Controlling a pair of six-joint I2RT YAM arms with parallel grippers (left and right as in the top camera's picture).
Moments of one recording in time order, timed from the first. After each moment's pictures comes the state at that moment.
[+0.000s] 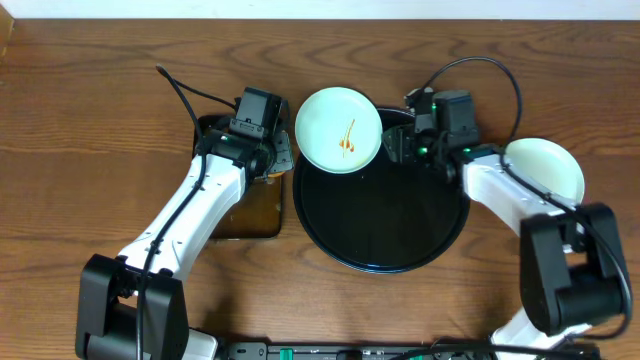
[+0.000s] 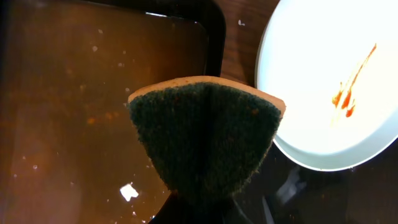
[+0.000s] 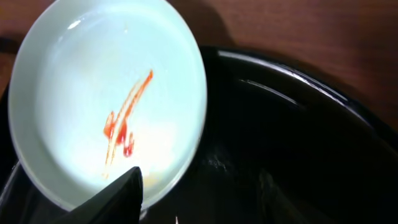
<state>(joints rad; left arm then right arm) -0.31 1.61 1.14 -0.65 -0.04 -0.46 0.25 1.82 1.01 -0.03 -0.30 0.20</state>
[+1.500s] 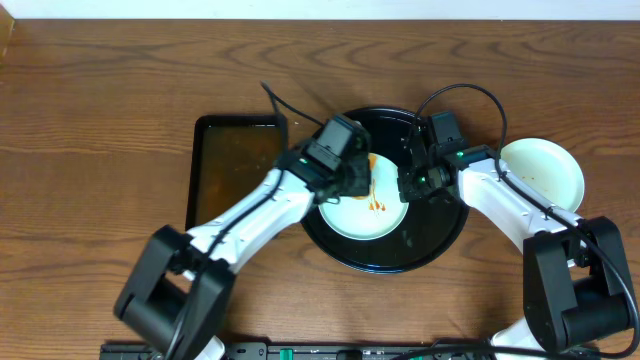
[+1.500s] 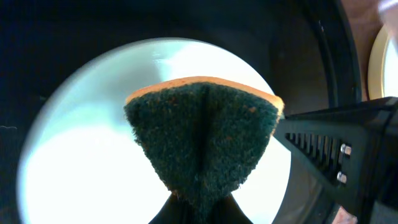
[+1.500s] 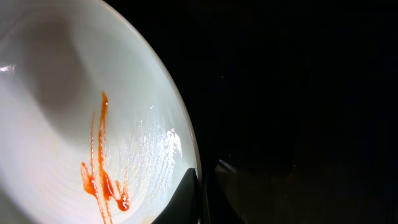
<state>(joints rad) -0.64 1.75 1.14 -0.42 0.18 -0.60 0.31 1.74 1.01 -0.55 -0.18 0.20</state>
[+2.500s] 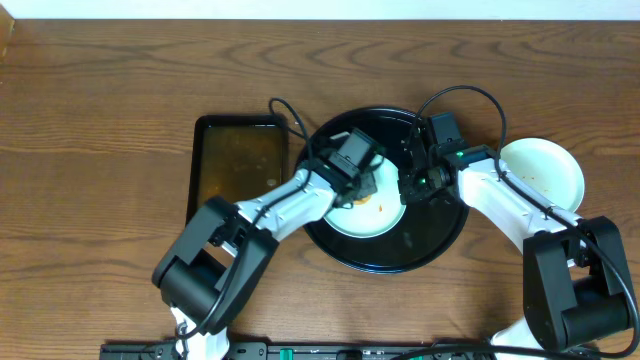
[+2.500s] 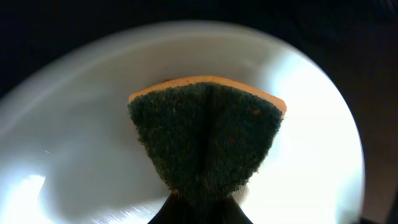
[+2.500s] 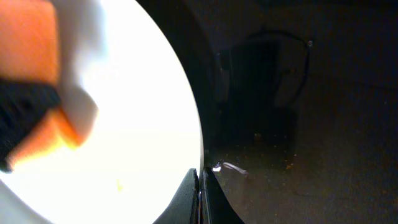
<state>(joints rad) -0.67 1.92 1.14 -0.32 0.01 -0.93 0.31 1.75 1.01 -0.57 -0.18 0.20</state>
